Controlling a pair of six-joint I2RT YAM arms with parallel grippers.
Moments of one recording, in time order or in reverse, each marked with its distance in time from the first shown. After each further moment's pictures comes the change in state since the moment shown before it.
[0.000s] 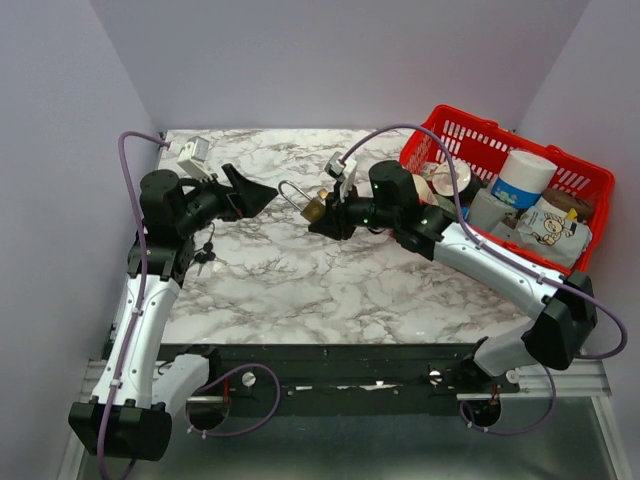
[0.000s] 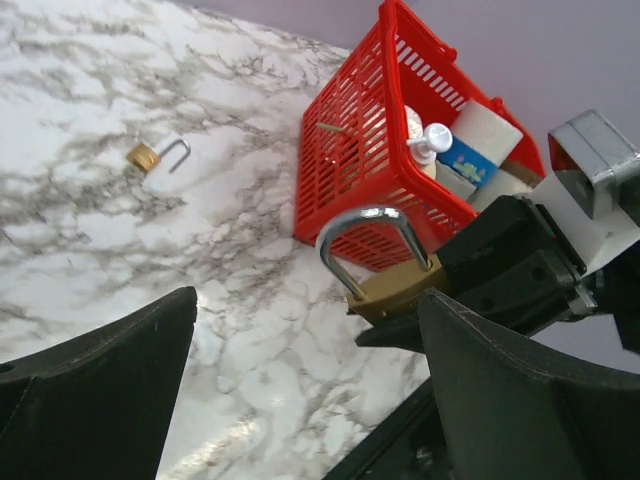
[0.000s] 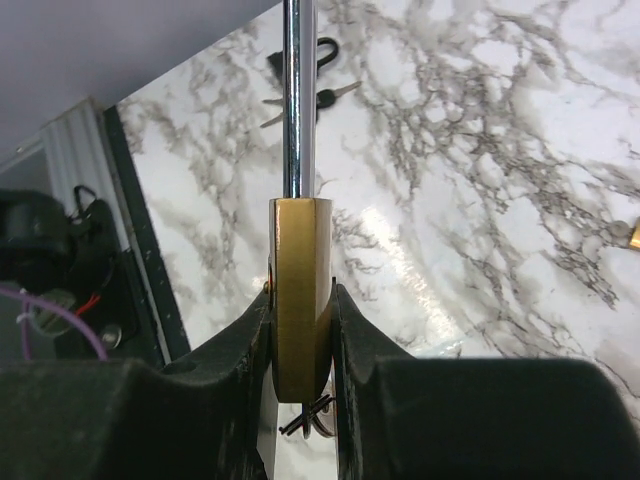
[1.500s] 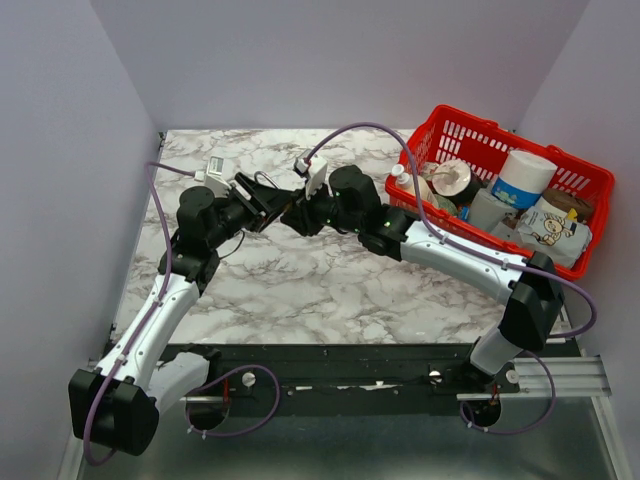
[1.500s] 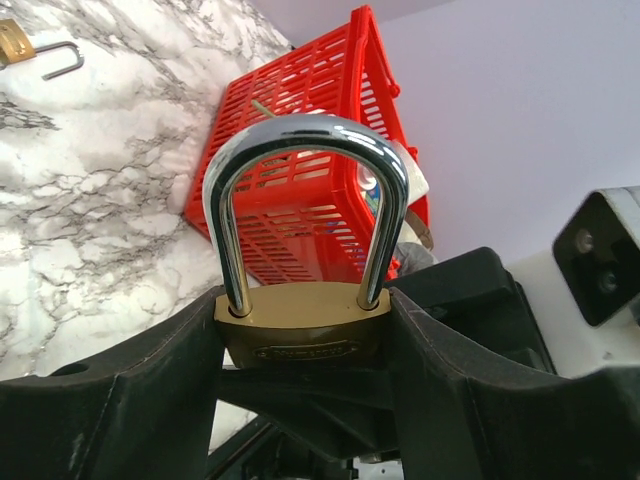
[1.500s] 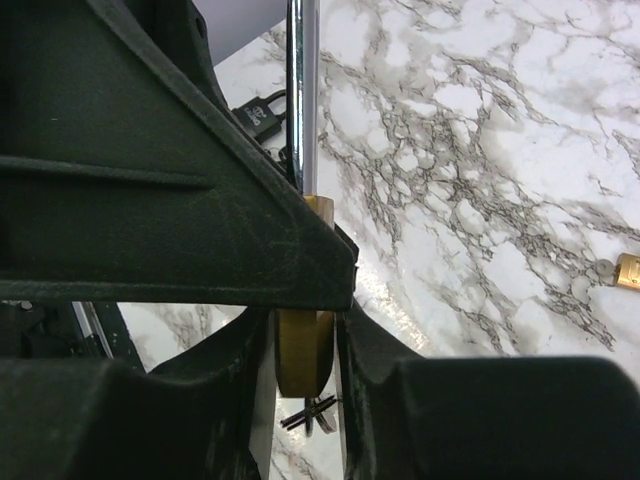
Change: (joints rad) left arm -0.179 0.036 -0.229 0.309 -0.185 -0.552; right arm 0.144 0.174 0.141 0.087 0.306 0.055
